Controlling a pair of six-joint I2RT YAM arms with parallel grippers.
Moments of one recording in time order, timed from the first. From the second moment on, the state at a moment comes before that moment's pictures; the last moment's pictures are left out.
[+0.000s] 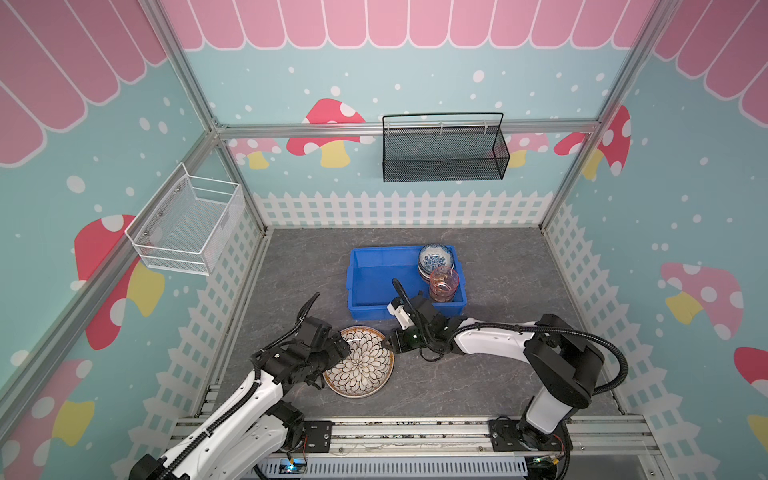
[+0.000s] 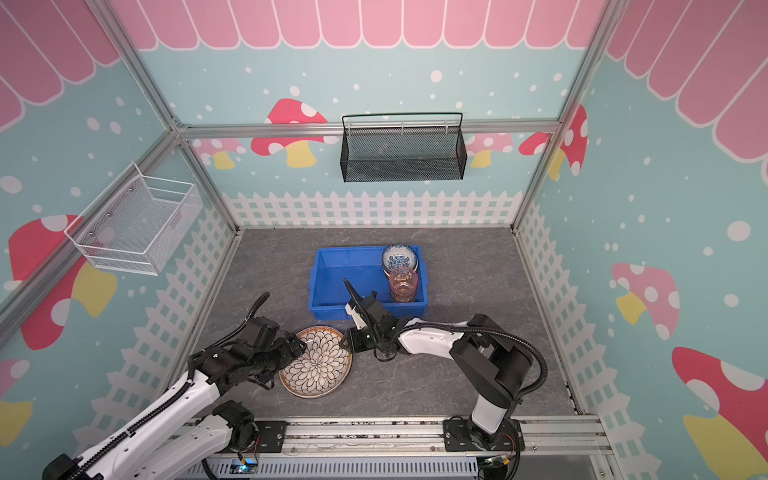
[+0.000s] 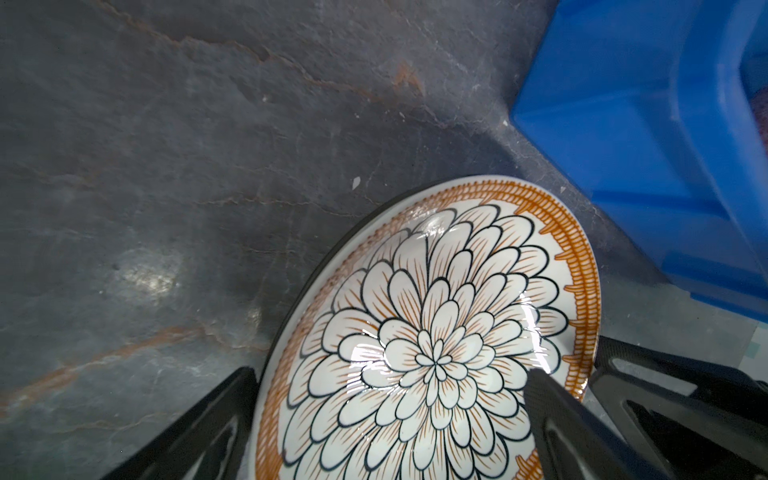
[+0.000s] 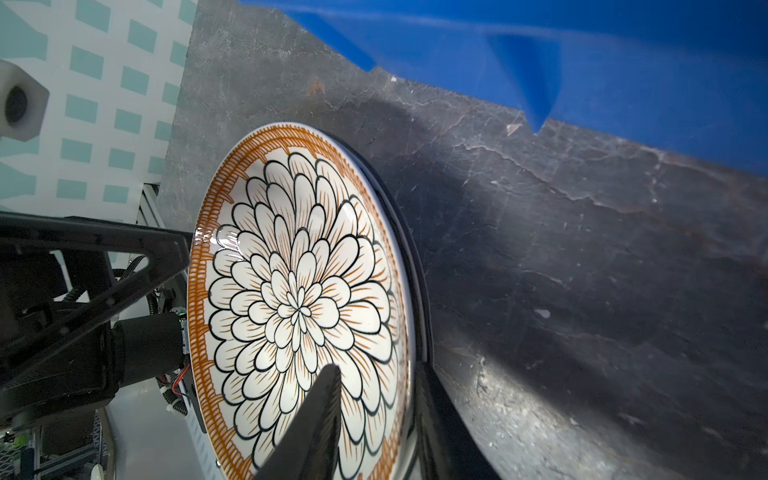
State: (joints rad) left arm -0.46 0.81 0.51 -0.77 0.01 -1.07; right arm 0.89 1.70 0.90 -0.02 -0.36 0.62
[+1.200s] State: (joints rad) left arm -0.51 0.96 0.51 -0.68 -0.02 -1.08; right arm 0.86 1.67 0.88 -0.05 -0.42 0.64
